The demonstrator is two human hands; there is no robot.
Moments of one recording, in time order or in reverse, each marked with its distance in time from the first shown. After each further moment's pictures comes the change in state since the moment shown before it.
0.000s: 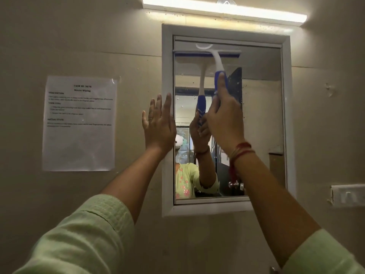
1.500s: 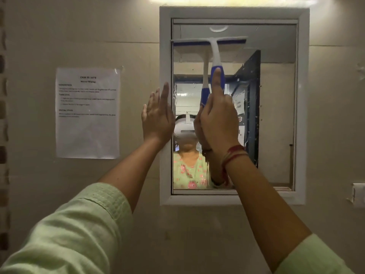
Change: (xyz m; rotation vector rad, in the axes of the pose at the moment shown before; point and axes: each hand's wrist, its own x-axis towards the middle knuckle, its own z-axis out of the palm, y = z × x) left_hand -0.003 0.006 0.003 -0.003 0.034 -0.049; right_hand -0.018 0.008 -0.001 -0.010 -0.092 0.036
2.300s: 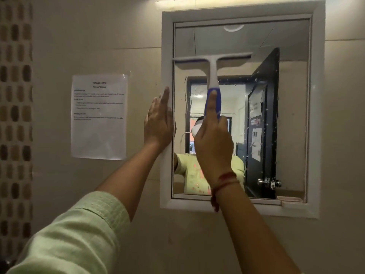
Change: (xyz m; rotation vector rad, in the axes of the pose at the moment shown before) left_hand -0.004 0.005 -0.003 -0.053 -0.026 -0.022; right_hand -0.040 0.007 0.008 0.074 -0.012 0.018
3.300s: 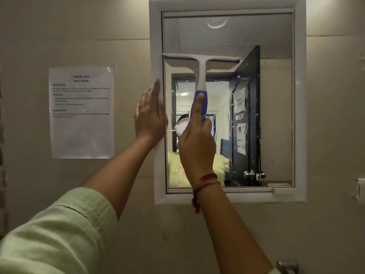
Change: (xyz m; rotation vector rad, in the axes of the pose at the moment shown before) left_hand 0.002 -0.009 0.005 -0.002 0.029 0.020; right_hand -0.026 -0.010 0.023 -0.001 0.038 0.053
